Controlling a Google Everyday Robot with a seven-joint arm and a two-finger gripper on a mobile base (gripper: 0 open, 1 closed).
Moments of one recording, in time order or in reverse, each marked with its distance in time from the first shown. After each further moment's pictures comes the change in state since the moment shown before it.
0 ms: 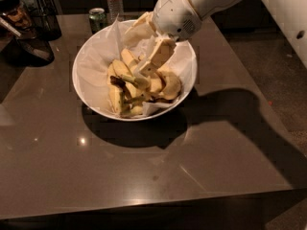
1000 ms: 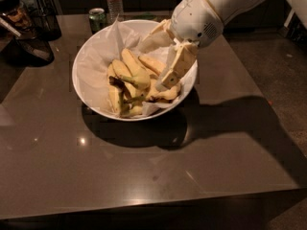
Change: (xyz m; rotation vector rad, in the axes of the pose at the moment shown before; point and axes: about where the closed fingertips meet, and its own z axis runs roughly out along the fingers) arm 0.015 0.045 -0.024 -0.048 0.057 0.119
